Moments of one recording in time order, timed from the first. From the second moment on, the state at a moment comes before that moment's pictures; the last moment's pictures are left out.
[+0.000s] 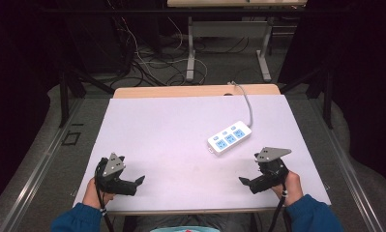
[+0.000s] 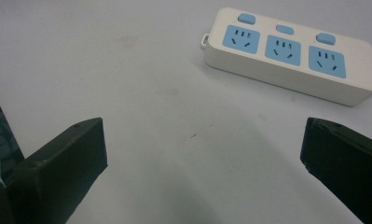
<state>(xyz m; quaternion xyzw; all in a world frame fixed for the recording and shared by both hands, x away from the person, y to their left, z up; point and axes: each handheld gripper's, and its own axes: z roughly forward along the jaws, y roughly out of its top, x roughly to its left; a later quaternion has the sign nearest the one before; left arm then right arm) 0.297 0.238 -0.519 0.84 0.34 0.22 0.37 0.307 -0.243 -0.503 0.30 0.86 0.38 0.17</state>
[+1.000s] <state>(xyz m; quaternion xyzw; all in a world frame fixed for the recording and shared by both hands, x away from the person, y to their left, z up) 0.298 0.237 -0.520 0.84 0.34 0.22 0.37 0.343 -0.229 -0.494 0.31 0.86 0.37 0.17</state>
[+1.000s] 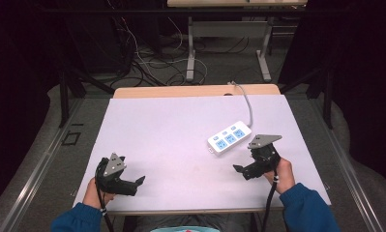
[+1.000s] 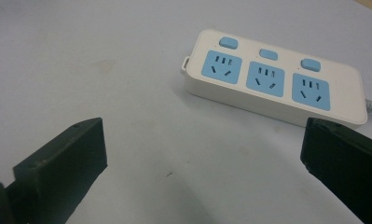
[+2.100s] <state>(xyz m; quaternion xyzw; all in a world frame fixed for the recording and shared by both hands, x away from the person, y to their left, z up) 0.298 0.237 -0.521 0.84 0.34 0.22 0.37 0.386 -0.228 -0.494 0.34 0.85 0.38 0.16</state>
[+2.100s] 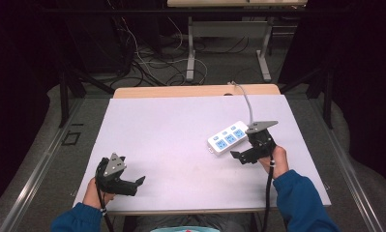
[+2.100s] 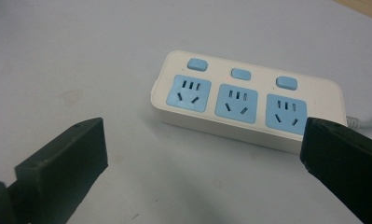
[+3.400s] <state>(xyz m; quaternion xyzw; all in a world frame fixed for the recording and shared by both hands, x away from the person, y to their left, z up) 0.298 0.237 -0.521 0.84 0.34 0.22 0.37 0.428 -0.224 -0.498 0.36 0.84 0.38 0.16</state>
